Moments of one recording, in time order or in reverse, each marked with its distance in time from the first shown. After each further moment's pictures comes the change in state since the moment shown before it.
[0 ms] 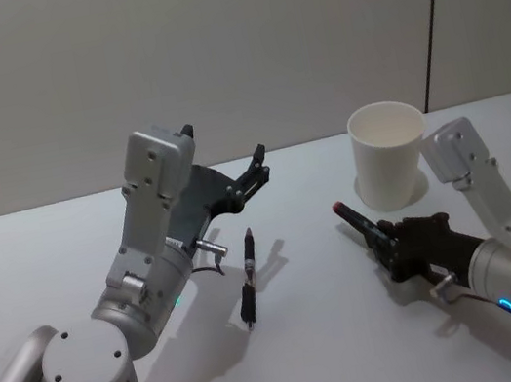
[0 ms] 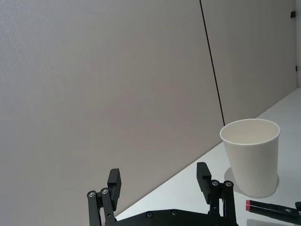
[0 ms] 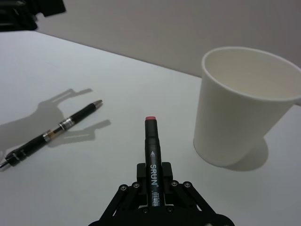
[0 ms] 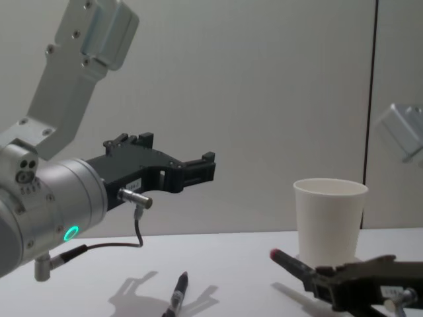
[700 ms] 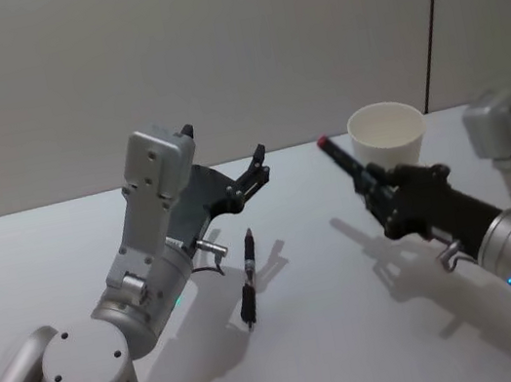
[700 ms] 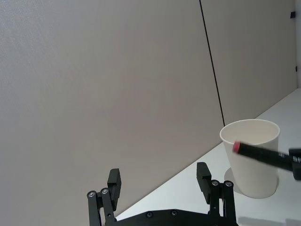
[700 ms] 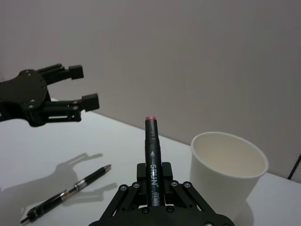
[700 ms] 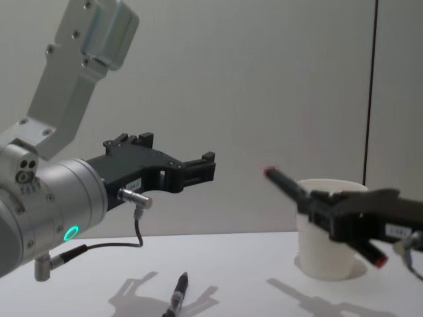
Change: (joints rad) left arm 0.000 0.000 0.000 0.000 0.000 0.000 0.000; right arm -0.029 0.025 0.016 -0.038 0.063 -0.303 0.021
